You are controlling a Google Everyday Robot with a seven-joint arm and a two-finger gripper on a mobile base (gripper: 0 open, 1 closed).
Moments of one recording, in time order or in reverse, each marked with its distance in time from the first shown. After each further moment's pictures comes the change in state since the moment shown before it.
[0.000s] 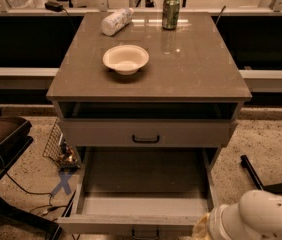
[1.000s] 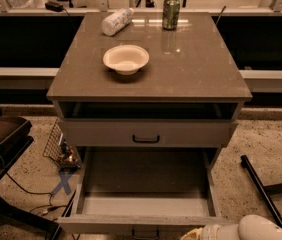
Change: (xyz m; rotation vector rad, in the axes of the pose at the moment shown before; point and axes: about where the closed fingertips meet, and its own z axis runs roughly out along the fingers) arm 0.013 0.021 0.092 -0.042 -0.282 -0.061
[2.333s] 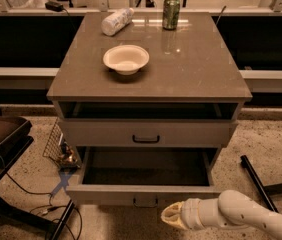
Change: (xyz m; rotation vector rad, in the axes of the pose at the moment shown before) arm -0.039 -0.086 0.058 0.025 -0.177 -0.061
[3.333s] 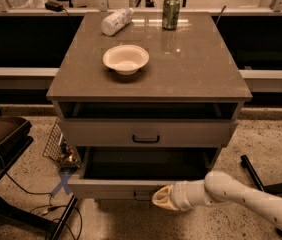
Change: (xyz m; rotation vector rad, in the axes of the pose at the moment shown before) arm -0.018 -0.054 0.036 -0.024 -0.035 -0.043
